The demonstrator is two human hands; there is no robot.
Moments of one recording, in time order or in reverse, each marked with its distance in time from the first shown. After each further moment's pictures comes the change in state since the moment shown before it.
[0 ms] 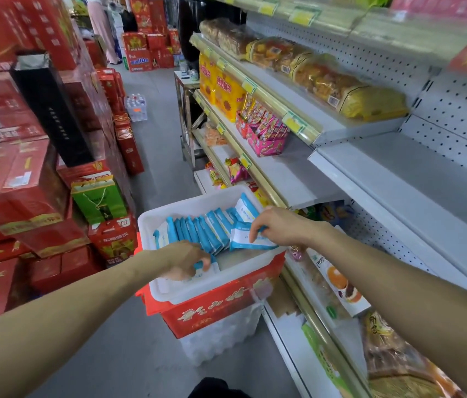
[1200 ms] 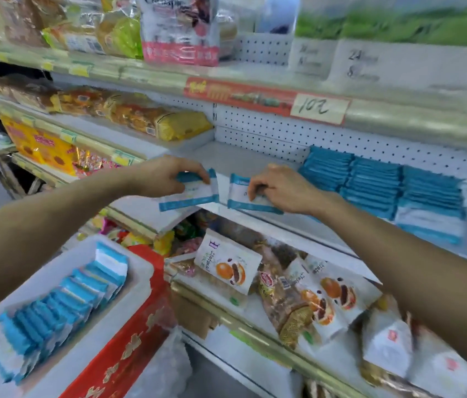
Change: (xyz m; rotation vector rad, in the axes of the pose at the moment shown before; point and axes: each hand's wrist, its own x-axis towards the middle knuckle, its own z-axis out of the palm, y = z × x) left_hand 0.054 0.254 -0.271 0.030 0.341 0.619; right_hand -0.297 0.119 -0.070 -0.060 0.600 0.434
